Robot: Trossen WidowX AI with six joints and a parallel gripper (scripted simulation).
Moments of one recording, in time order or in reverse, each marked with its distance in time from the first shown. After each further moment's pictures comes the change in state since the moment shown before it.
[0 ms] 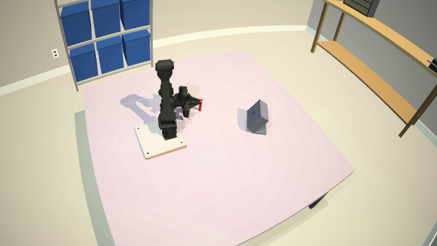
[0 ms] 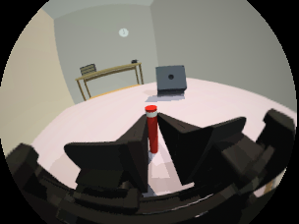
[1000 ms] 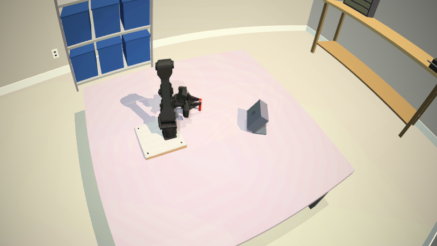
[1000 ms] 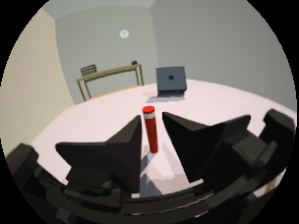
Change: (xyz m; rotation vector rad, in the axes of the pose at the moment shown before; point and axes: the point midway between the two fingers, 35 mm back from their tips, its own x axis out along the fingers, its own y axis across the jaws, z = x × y) arm -0.001 0.001 -0.001 -0.004 -0.015 0.001
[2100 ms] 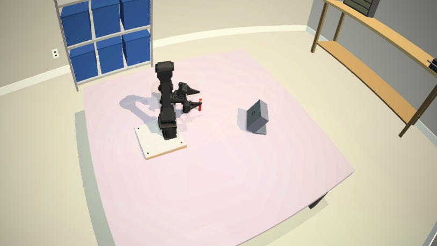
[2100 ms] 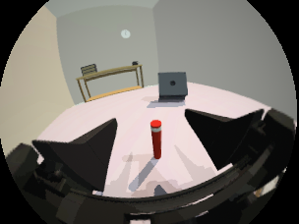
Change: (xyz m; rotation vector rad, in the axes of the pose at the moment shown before) arm -0.001 0.009 0.022 -0.022 0.000 -0.002
